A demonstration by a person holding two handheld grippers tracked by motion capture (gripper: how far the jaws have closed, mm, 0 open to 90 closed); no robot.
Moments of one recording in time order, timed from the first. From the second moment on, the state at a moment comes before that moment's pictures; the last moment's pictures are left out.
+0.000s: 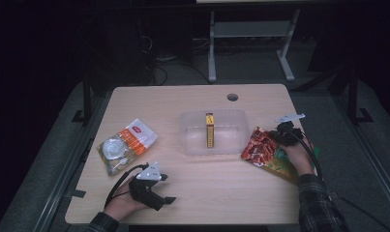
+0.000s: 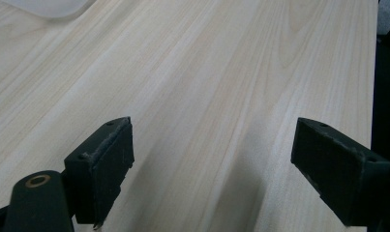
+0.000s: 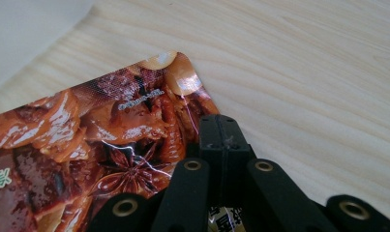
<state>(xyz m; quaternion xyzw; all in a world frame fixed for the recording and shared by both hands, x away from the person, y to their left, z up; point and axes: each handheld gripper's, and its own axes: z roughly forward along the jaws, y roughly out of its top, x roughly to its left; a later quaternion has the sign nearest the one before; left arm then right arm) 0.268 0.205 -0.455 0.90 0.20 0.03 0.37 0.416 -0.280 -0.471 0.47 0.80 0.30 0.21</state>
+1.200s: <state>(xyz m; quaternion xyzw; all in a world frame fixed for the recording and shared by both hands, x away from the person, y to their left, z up) 0.267 0.203 -0.457 0.91 0.21 0.02 0.37 0.340 -0.244 -0.467 0.35 0.87 0.32 0.14</state>
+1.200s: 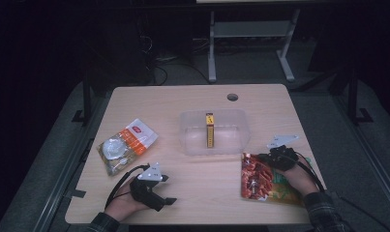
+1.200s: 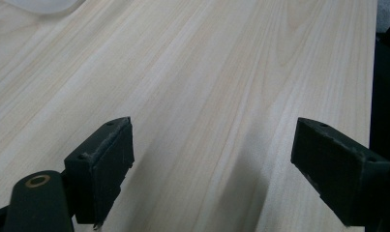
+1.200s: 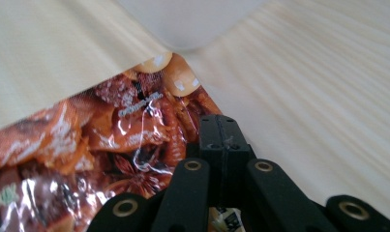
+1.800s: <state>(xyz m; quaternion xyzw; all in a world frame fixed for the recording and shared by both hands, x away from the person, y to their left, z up) 0.267 0.203 -0.455 0.90 0.21 0.02 0.37 0.315 -0.280 -0.449 0.39 0.85 0.32 0.18</state>
